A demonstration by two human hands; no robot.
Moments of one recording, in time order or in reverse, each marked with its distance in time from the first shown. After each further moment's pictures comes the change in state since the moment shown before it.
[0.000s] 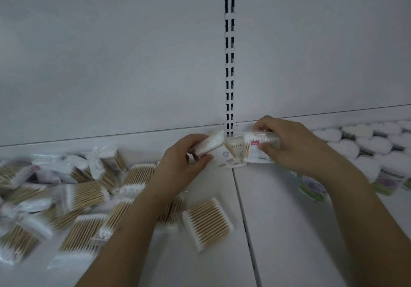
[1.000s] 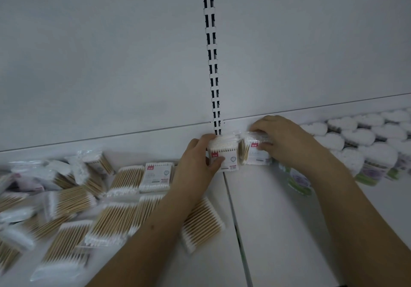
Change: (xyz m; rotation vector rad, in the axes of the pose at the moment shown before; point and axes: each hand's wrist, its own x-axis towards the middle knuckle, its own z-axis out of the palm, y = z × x) left_hand 0.014 0.005 0.065 0.166 0.030 -0.114; right_hand 0.007 0.032 0.012 -0.177 -0.060 0.124
